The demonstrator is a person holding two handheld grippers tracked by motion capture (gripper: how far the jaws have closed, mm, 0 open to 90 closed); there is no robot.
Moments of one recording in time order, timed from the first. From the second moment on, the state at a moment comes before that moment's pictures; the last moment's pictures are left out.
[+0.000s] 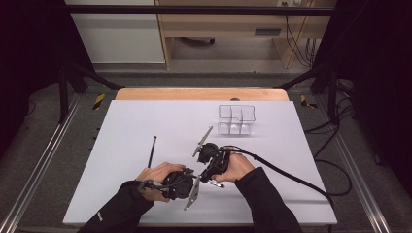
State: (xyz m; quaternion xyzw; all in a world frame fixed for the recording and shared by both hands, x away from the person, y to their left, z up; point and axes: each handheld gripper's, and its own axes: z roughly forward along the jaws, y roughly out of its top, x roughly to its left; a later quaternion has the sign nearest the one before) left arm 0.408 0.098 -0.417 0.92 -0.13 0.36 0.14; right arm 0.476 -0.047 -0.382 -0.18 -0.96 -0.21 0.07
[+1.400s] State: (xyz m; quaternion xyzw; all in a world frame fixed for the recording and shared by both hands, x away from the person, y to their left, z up) left arm 0.411 0.136 -0.417 0.93 -0.02 0.31 0.18; right arm 0.473 -0.086 -0.346 -0.23 -0.91 -0.34 -0.11
